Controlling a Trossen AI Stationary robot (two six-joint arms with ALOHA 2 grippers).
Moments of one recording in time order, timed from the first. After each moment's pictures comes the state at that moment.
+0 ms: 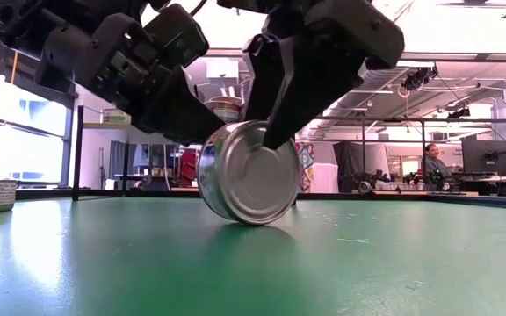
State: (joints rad) left arm -0.30 1.73 0.65 0.61 -0.11 -0.13; right arm 0.37 2.05 1.62 -0.74 0.32 -0.08
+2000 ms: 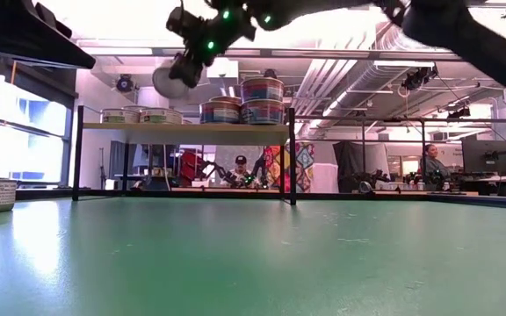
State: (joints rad) left arm -0.81 1.11 0.49 -0.03 -0.91 -0.36; right arm -0.23 2.37 2.34 -0.21 0.41 -0.90
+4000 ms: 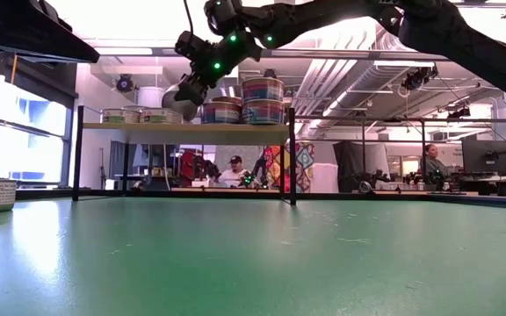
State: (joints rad) left arm -0.81 1.11 0.49 0.00 -0.93 -0.36; right arm -0.31 2.39 2.31 -0.25 0.26 -0.79
